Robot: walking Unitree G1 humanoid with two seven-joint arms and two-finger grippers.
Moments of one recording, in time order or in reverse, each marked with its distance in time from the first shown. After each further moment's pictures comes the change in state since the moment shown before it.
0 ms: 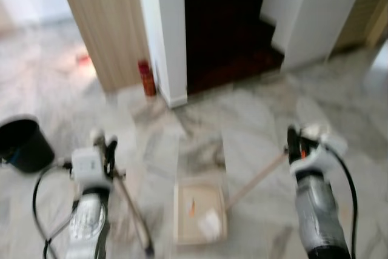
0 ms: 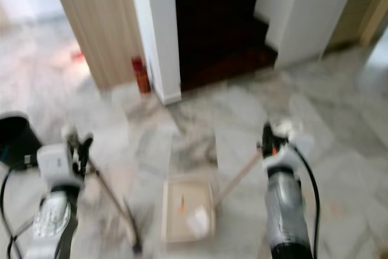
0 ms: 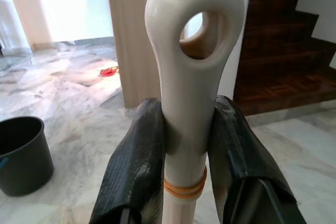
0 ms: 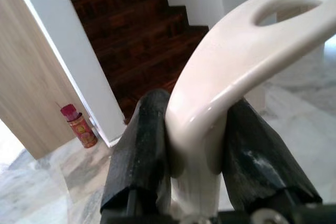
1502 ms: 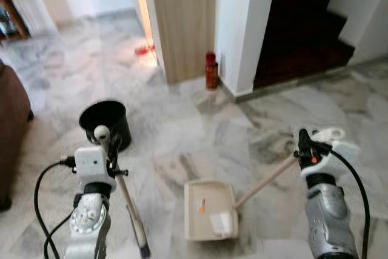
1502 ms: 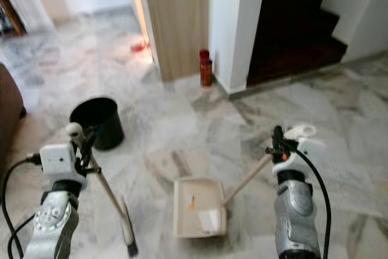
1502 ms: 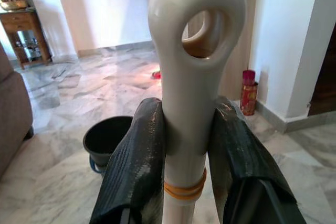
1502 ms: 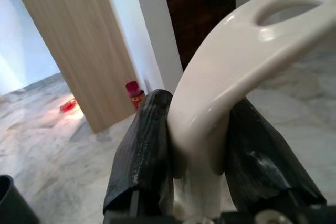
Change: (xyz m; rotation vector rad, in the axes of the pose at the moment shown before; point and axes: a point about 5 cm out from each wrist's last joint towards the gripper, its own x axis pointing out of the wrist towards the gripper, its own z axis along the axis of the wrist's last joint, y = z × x) left arm 0.006 -0.006 0.007 0.001 -0.027 -0.044; right arm -0.010 -0.017 0.009 -0.054 -0.039 -0.047
